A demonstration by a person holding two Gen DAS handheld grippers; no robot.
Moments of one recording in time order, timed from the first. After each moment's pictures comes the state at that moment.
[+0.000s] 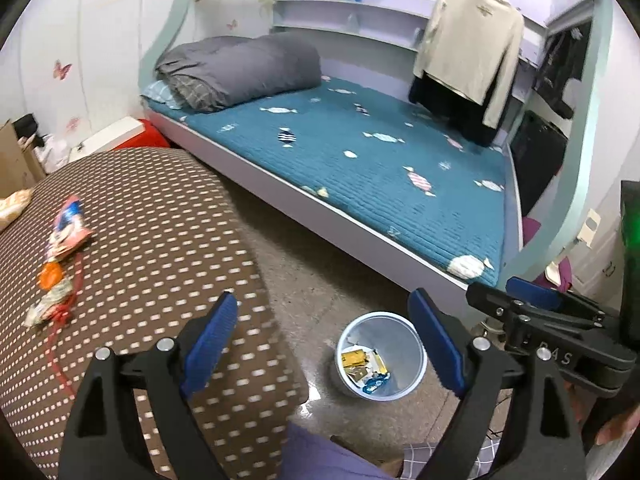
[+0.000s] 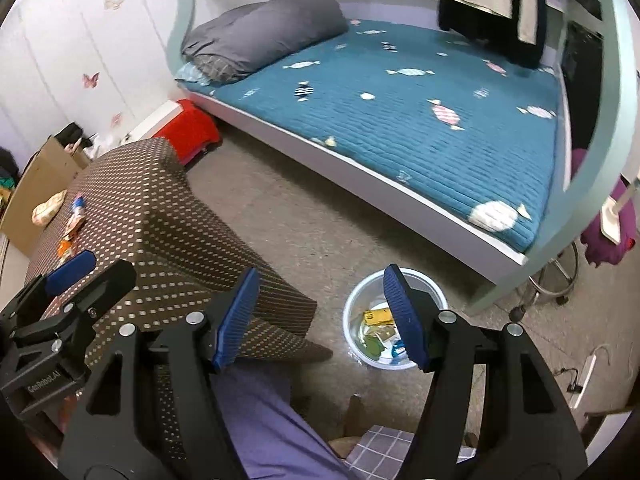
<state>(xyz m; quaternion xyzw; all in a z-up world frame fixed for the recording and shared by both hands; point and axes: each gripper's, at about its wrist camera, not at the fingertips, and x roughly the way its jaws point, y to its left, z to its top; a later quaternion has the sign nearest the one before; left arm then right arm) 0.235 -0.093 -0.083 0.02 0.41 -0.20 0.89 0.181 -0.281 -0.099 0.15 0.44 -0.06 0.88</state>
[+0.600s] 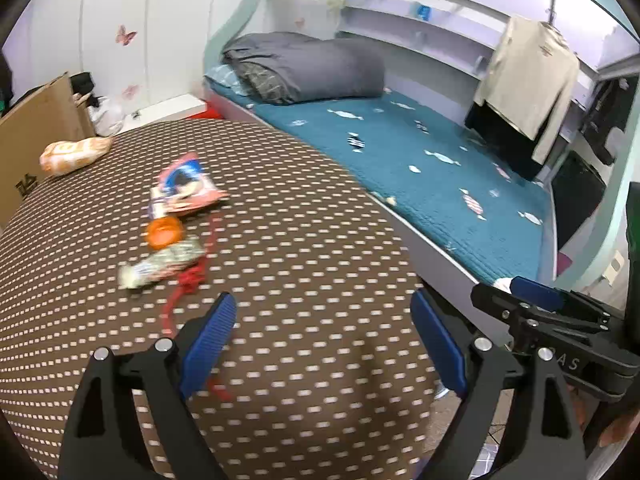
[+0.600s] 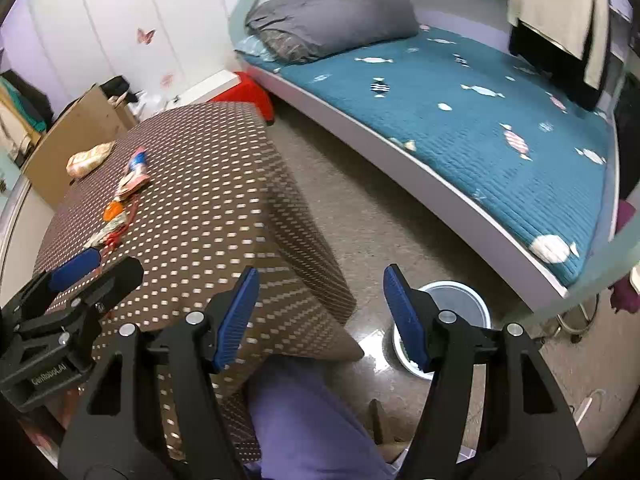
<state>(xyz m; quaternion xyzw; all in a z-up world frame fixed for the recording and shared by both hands) 0.239 0.030 -0.079 -0.02 0.41 -0.12 0.90 0.216 -0.167 -0.089 0.09 0.45 0.03 0.89</state>
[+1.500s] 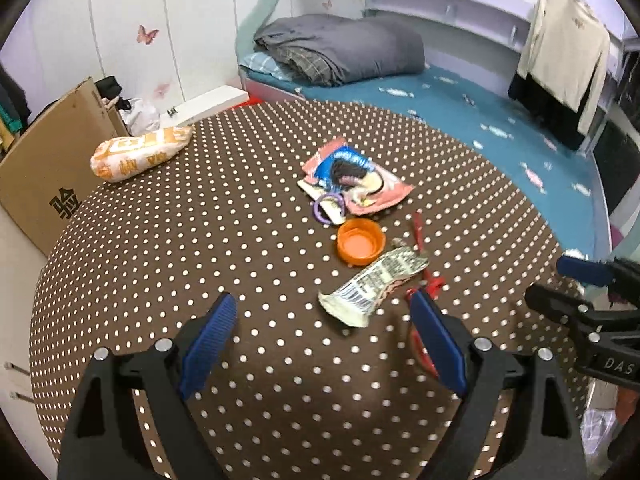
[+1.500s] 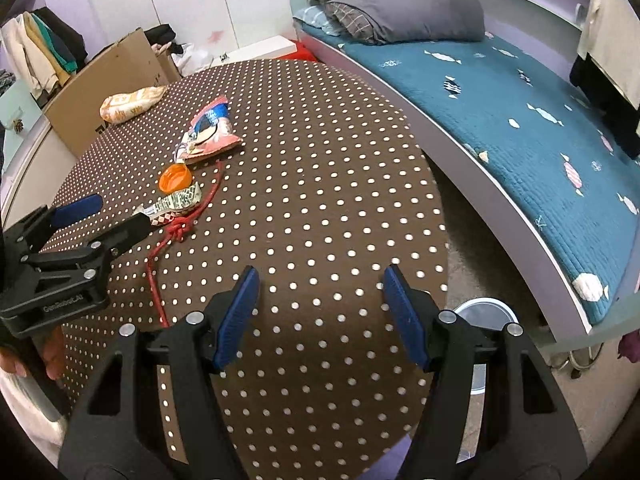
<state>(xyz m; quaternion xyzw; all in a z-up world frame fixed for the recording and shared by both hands) 0.298 0.140 -0.101 0.06 0.45 -0.08 0.89 0.258 -0.056 -0.104 0.03 0.48 0.09 0.87</state>
